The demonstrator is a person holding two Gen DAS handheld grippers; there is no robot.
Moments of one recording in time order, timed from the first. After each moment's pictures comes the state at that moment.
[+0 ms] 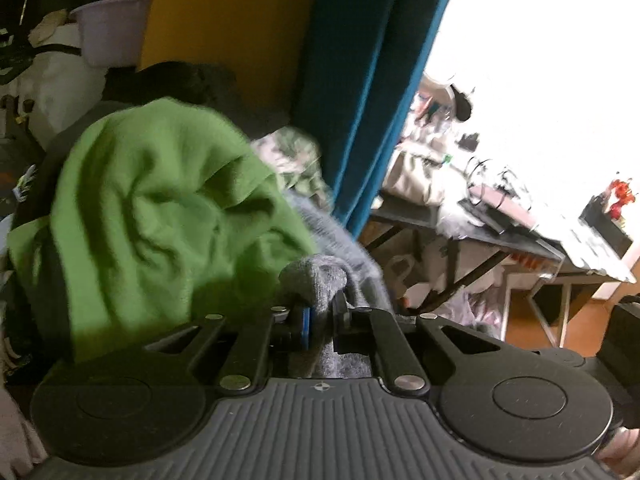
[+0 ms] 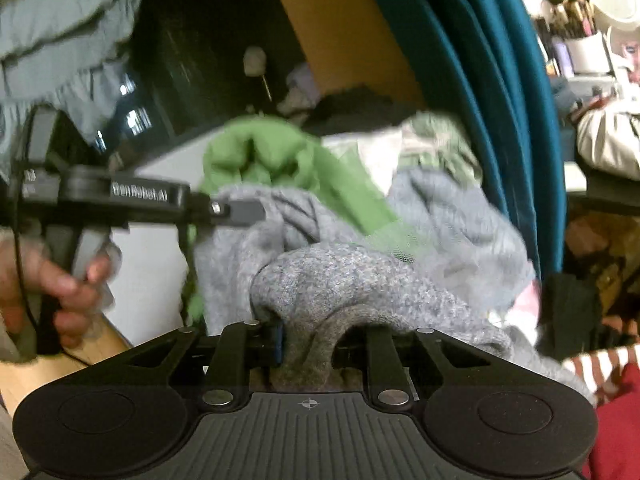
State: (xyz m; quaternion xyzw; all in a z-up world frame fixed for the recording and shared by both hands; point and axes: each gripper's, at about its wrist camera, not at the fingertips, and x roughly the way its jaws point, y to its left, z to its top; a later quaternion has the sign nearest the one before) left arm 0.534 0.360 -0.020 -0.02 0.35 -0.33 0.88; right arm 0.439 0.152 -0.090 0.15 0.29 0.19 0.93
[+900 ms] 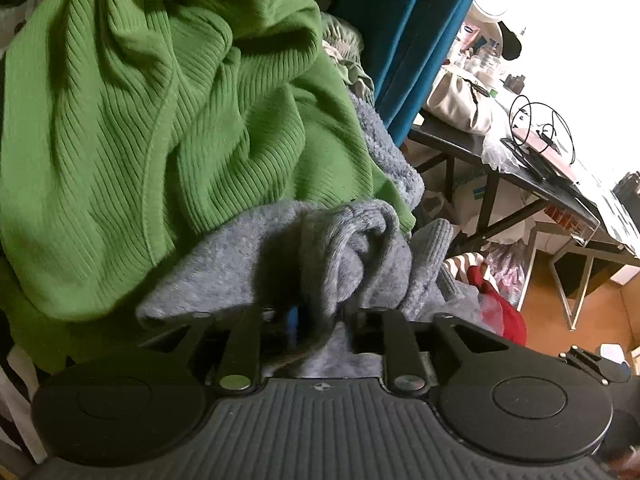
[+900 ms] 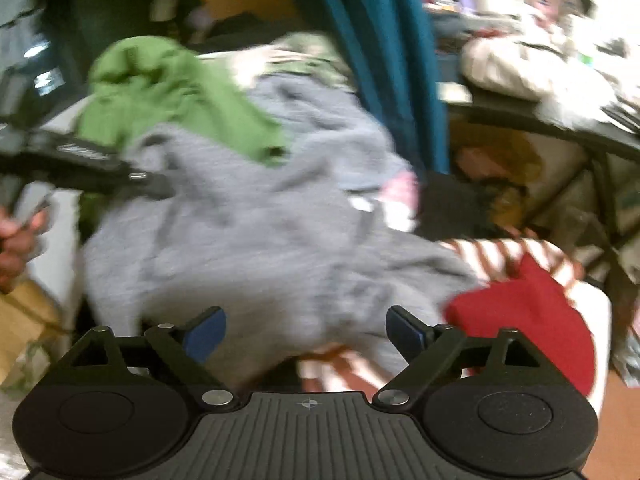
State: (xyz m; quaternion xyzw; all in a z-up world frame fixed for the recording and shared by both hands) left arm 0.541 0.340 -0.090 -0.03 0.44 -0.30 0.84; right arm 0.378 0.089 -0.133 0.13 0.37 0.03 0.92
